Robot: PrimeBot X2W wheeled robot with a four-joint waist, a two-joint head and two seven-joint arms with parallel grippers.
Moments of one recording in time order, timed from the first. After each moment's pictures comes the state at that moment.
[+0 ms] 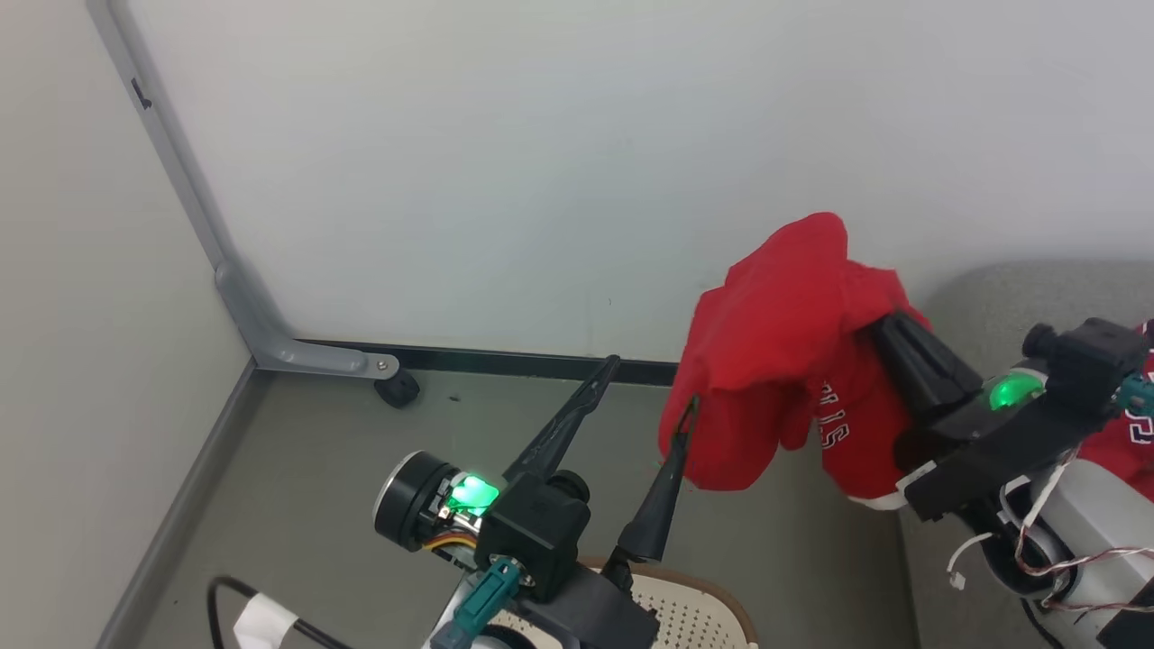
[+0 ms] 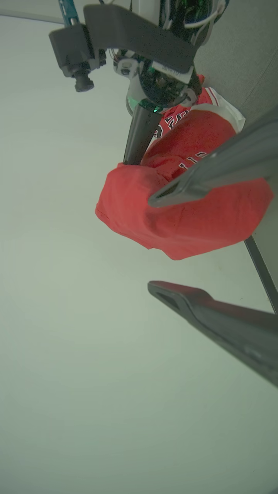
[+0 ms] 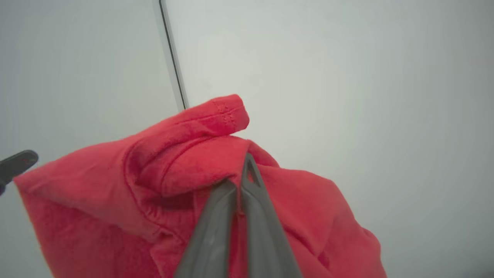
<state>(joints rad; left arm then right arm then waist) -0.36 0.05 -0.64 -0.08 -0.24 0.12 0.02 -0.60 -0.54 0.73 0.20 0.88 0.12 -0.25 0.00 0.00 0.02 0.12</state>
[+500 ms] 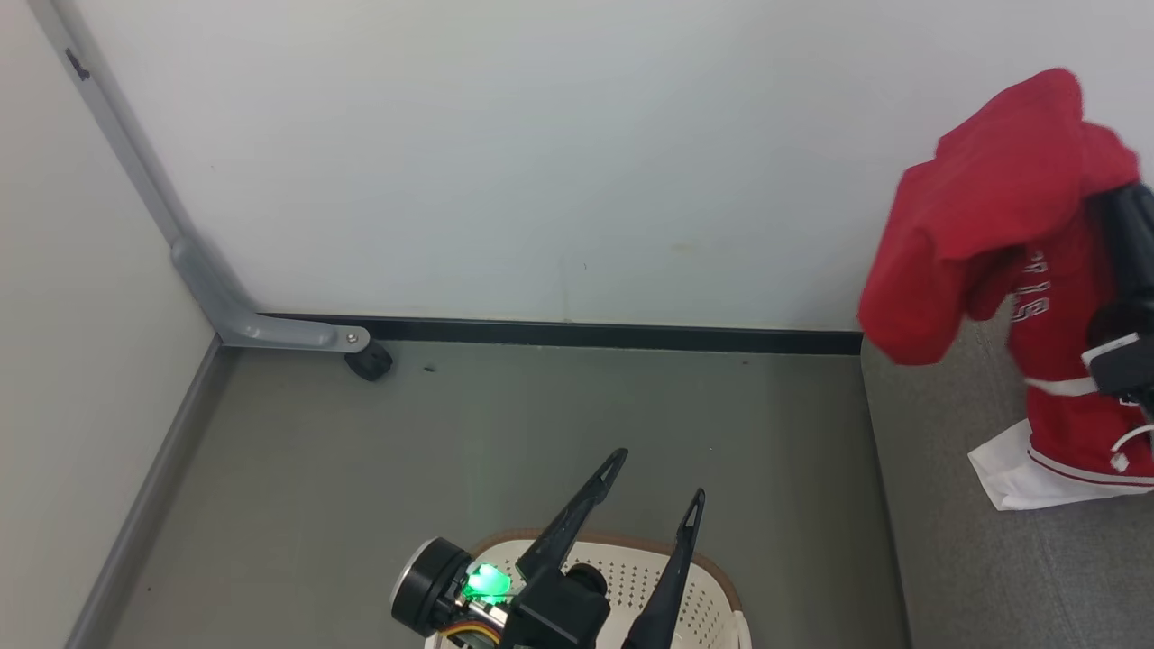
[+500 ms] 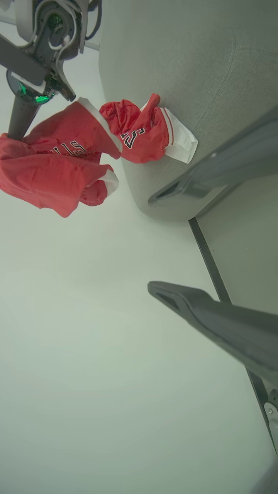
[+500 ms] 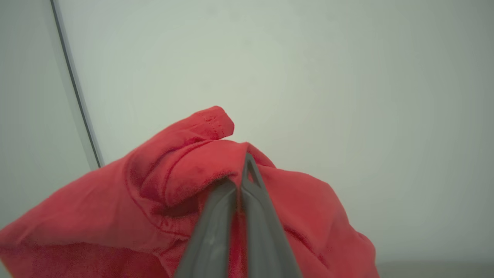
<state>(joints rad) -0.21 0.05 -0.66 -0.07 -0.18 0.12 0.00 -0.66 -0.64 0.48 0.30 0.91 0.12 -0.25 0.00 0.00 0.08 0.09</state>
